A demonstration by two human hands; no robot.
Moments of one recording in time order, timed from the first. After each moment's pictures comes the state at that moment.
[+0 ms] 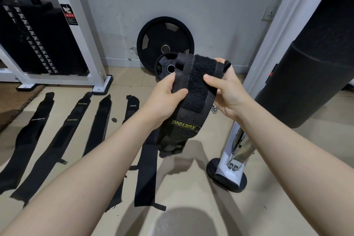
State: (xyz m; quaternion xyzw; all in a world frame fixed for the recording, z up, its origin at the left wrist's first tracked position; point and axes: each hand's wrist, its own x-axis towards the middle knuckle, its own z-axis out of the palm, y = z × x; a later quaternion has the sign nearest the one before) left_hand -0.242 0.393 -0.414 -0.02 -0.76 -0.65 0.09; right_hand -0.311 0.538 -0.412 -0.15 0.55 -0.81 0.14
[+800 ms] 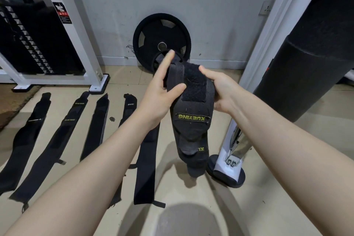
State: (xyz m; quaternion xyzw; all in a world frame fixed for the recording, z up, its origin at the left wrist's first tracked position) left_hand -0.244 0.392 -0.425 -0.07 -0.70 -0.70 0.14; right_hand -0.315 0.534 -0.404 0.03 0.60 -0.75 0.28
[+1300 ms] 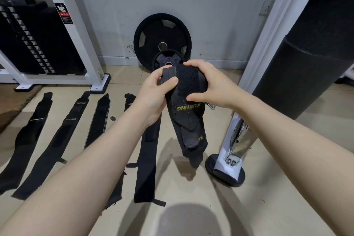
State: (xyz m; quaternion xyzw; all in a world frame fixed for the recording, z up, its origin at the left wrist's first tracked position) left_hand -0.250 0.390 -0.420 0.05 -0.58 -0.81 0.08; right_hand -0.318 0.549 -0.402 -0.36 0.87 -0.34 0.02
